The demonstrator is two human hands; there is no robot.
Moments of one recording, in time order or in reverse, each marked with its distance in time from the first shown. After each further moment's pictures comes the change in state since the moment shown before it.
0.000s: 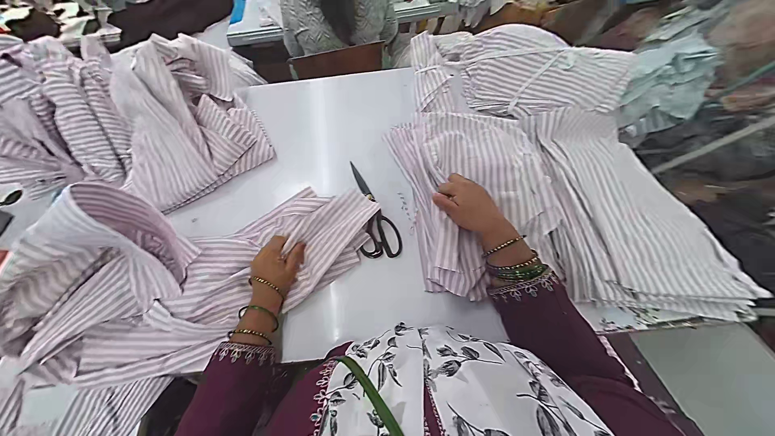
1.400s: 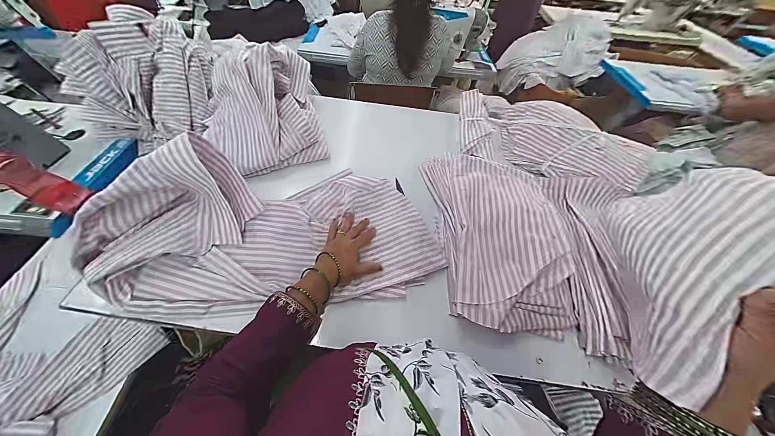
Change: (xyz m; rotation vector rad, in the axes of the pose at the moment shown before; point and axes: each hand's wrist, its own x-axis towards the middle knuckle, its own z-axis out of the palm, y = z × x) left_hand 0.023 0.031 0.007 -0.011 -0.548 0.174; right_hand -0.147 0.017 -0.101 0.663 1.035 0.074
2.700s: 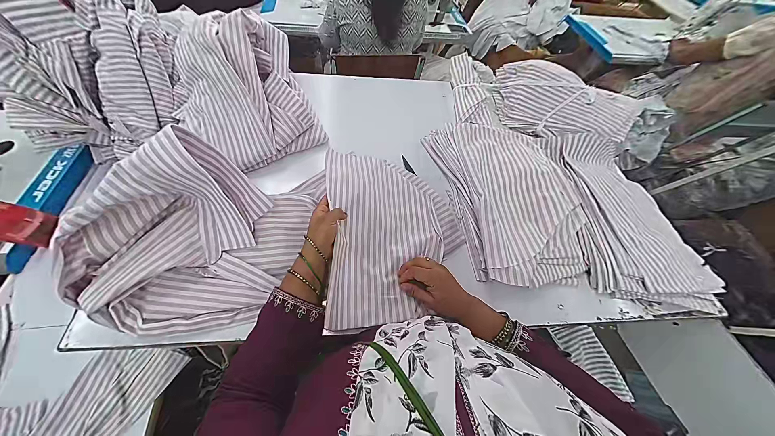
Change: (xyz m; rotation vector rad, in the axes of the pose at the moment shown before) left_hand -0.014 -0.032 -0.033 -1.417 0.430 -0.302; right_hand -0.213 0.039 0.191 -0.047 -1.174 -0.363
